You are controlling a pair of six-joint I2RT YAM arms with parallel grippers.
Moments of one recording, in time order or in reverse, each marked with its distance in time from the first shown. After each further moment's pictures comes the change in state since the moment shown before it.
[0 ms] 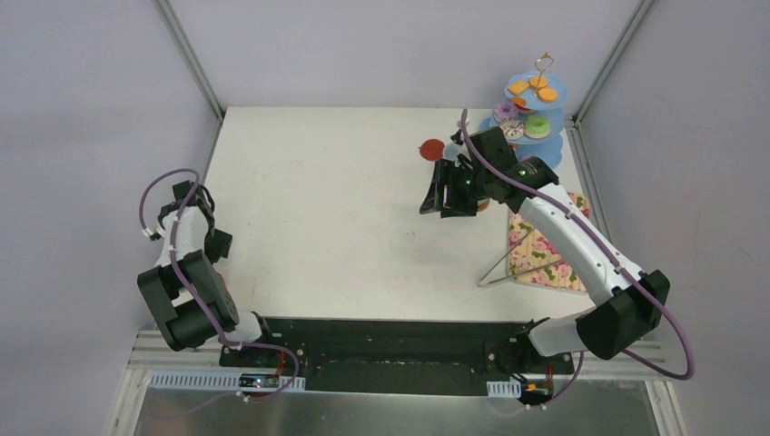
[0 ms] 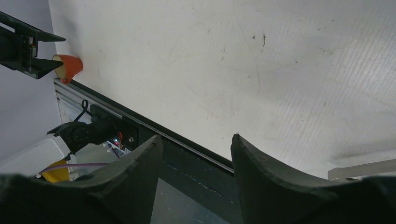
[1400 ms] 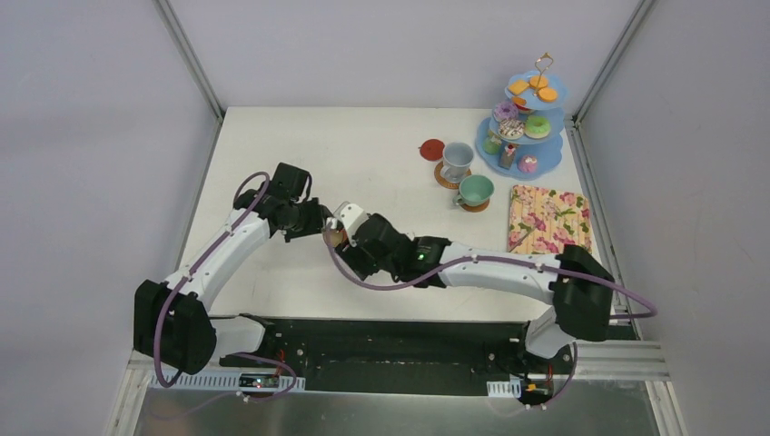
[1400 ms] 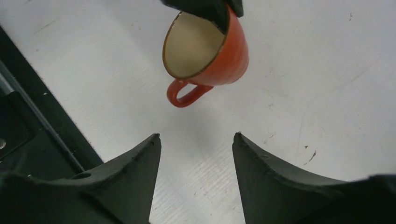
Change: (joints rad) left arm -0.819 -0.151 0.050 0.089 0.500 -1.254; right arm 0.645 0.136 -0.290 0.688 0.488 -0.447
